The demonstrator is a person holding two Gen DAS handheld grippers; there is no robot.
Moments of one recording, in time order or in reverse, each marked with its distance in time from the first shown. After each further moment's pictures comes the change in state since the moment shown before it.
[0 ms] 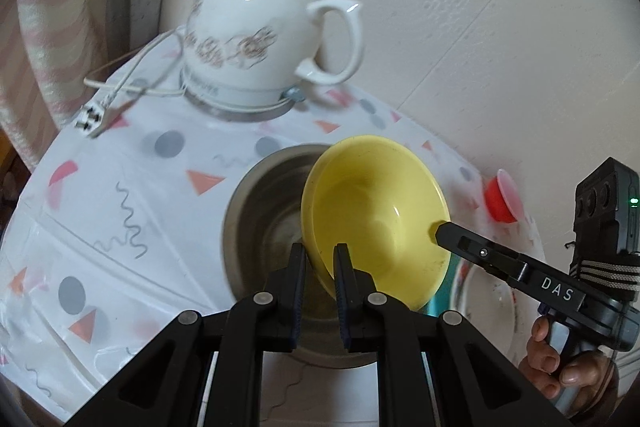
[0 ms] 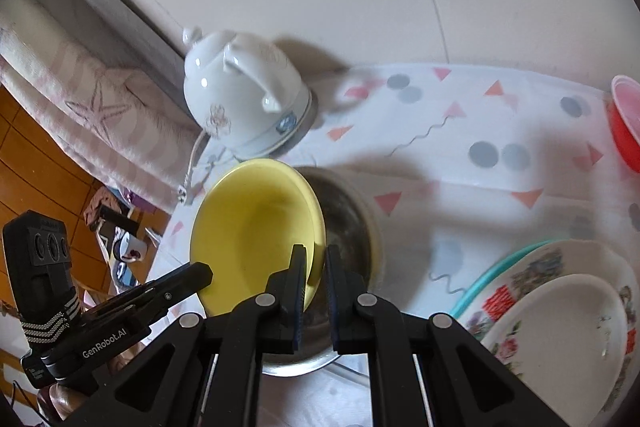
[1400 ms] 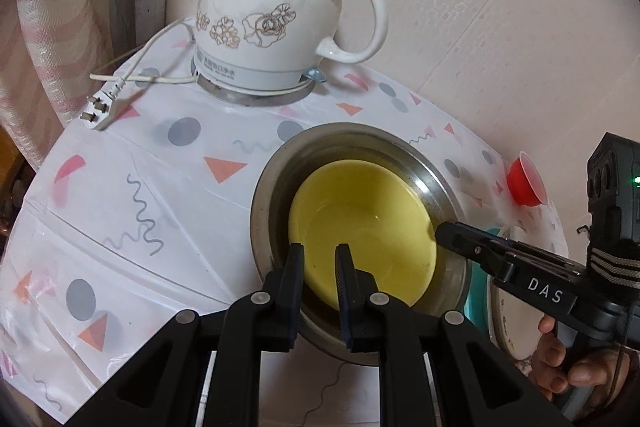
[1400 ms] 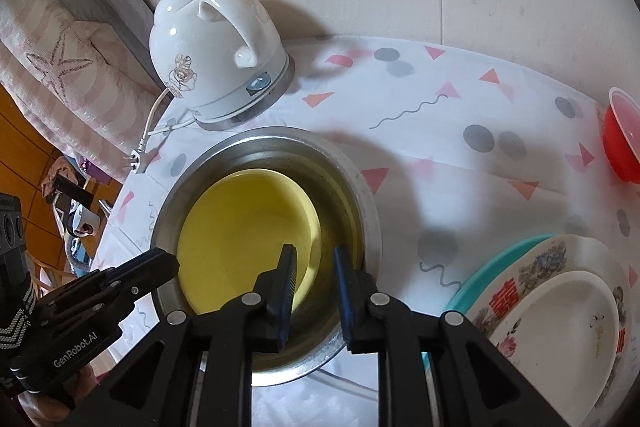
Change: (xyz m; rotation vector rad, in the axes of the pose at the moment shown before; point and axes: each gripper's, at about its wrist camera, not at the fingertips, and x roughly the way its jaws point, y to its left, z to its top) left arm 0.013 0.008 -0.011 0.050 0.011 0.055; right arm 0.031 0.007 -0.013 -0.071 0.062 -0.173
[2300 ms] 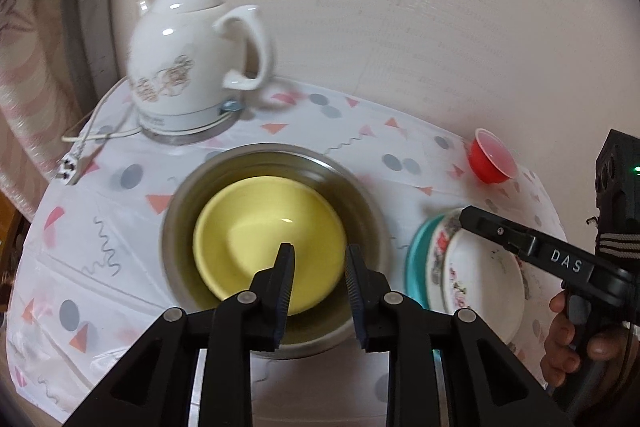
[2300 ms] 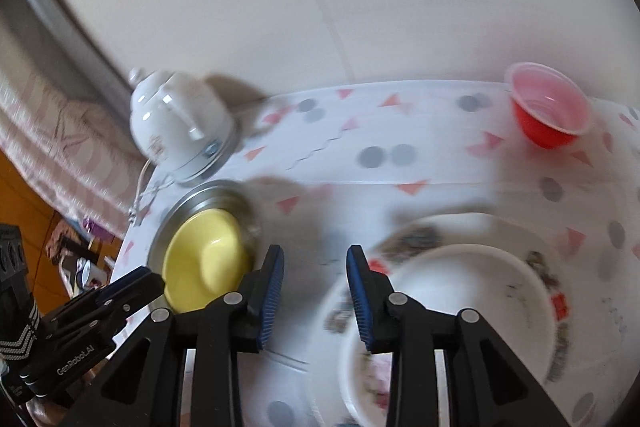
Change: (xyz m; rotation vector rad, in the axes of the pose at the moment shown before) left arm -0.015 -0.080 -0.003 0.182 -0.049 -0.010; right arm -0.076 -0.080 -0.024 0.169 -0.180 -0.014
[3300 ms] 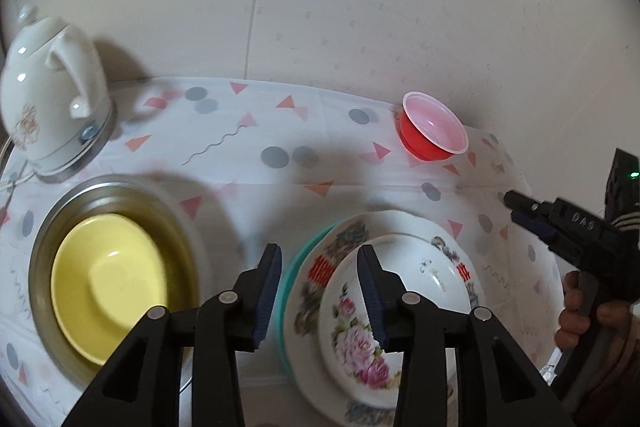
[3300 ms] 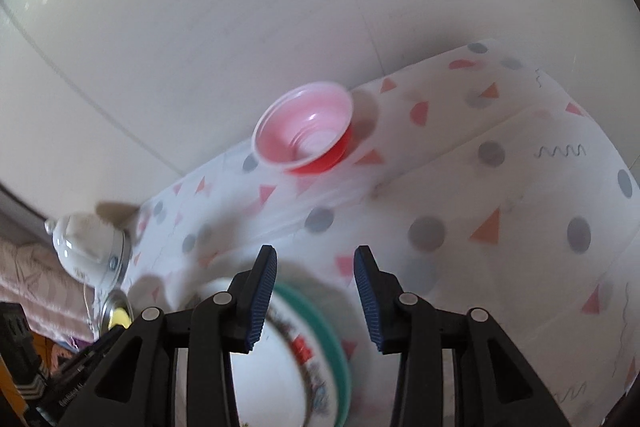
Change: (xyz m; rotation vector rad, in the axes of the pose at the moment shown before) left arm 0.062 -0.117 0.031 0.121 0.110 -0.090; right arm -0.078 -0.185 0.010 0.384 -0.141 -0.168
